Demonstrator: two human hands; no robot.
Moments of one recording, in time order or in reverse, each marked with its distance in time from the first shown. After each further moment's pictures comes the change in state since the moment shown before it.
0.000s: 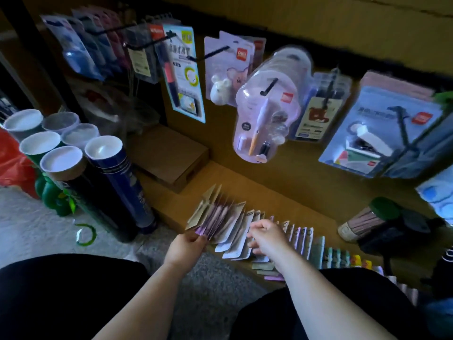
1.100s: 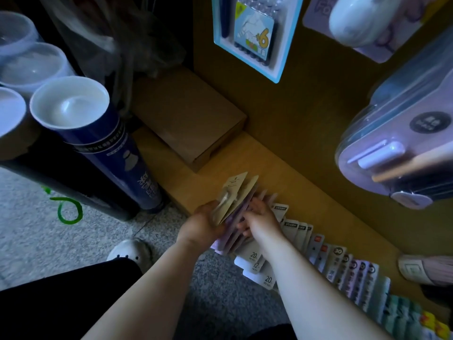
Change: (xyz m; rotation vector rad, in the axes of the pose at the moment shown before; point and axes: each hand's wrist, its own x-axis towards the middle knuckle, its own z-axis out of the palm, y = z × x) left_hand 0.155 -0.035 0.007 0.153 -0.113 0.013; right_hand 0.158 -0.006 0.097 0.015 -0.144 0.135
